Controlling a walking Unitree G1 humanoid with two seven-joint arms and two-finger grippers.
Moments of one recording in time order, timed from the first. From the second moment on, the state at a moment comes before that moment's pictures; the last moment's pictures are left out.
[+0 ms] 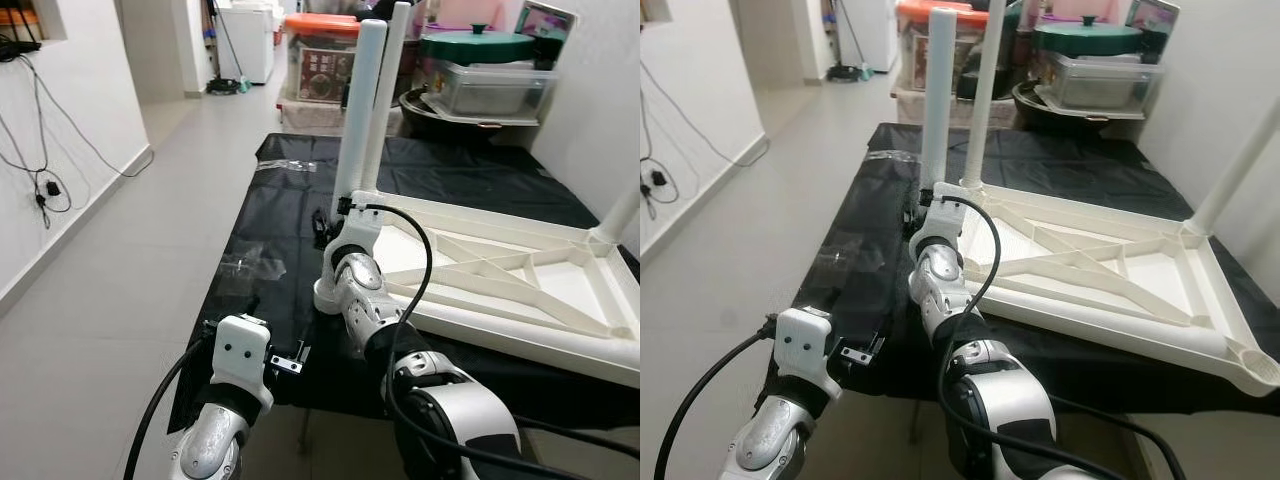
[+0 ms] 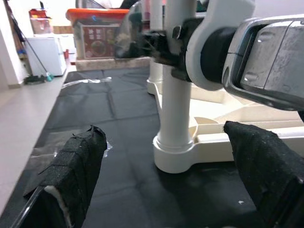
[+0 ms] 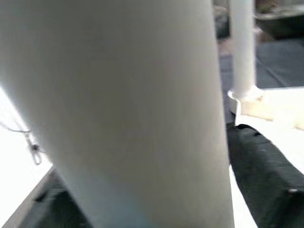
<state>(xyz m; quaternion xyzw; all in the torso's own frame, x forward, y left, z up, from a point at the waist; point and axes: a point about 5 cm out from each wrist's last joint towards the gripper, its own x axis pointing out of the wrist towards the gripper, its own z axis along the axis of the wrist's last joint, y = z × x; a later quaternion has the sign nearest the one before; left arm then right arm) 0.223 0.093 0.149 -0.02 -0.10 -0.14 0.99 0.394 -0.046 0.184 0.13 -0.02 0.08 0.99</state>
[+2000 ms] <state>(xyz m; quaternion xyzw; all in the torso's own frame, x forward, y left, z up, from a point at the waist) 0.220 0.093 0.146 -0.02 -0.09 -0.13 0.99 0.403 -0.046 0.194 0.05 0.01 0.15 0.99</state>
